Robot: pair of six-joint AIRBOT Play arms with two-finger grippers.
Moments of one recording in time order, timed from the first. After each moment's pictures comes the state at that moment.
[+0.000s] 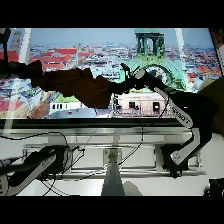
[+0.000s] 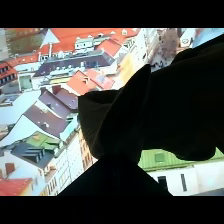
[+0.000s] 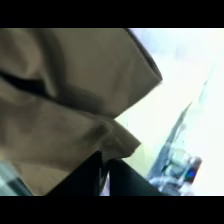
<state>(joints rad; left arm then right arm) 0.15 -1.00 1.16 1.53 -1.09 -1.20 0.42 -1.81 1.23 -0.63 0.83 1.29</state>
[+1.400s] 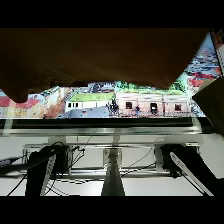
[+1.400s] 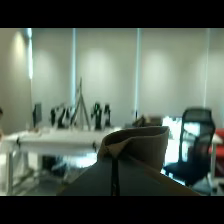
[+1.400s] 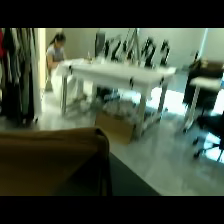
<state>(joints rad) 0.15 -0.35 1.16 1.54 -0.29 -1.54 0.21 -0.70 1.57 -1.08 0.73 1.14</state>
